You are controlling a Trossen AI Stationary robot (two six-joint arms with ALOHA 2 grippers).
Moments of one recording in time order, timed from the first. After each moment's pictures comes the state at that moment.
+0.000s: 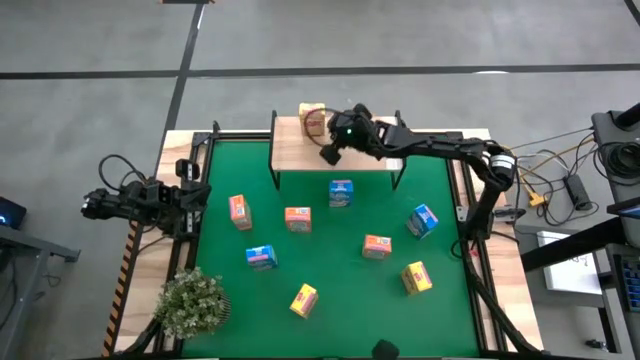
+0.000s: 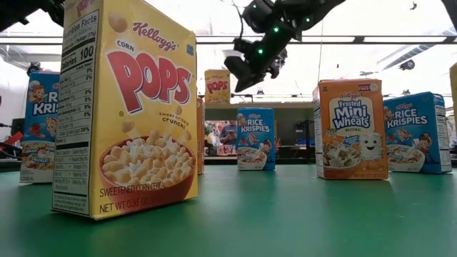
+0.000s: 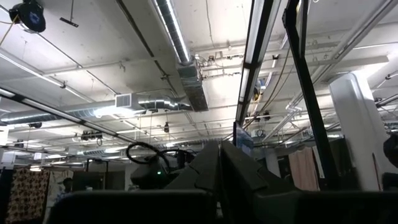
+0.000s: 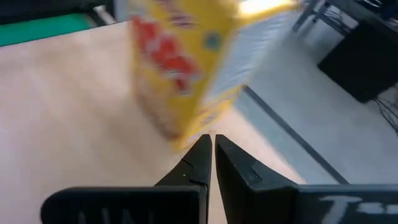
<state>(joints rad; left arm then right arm) -0.21 0.02 0.13 0.59 -0.23 0.28 -0.42 1.77 1.45 -0.24 0.36 -0.05</state>
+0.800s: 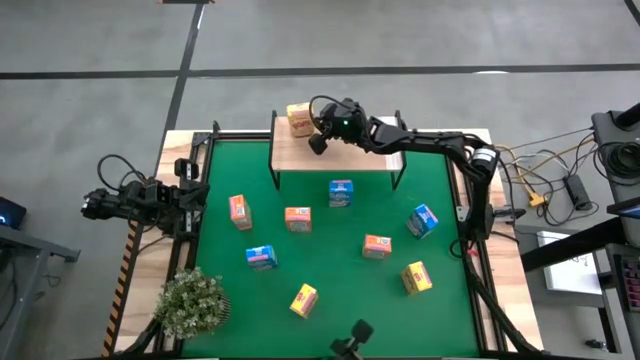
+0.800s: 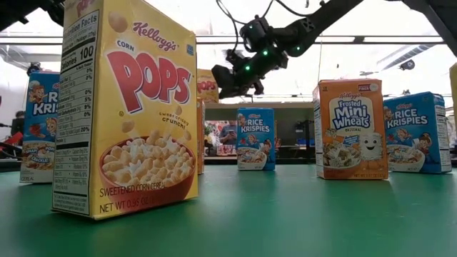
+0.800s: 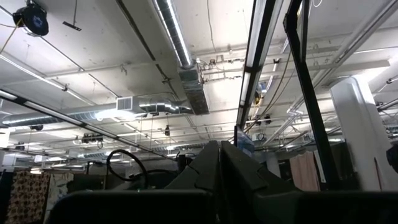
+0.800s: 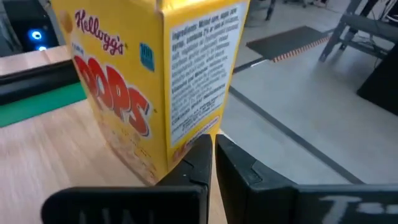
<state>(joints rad) -0.21 0.02 0.13 0.60 -0.23 0.28 -0.48 1.92 1.45 0.13 0.18 -0.02</state>
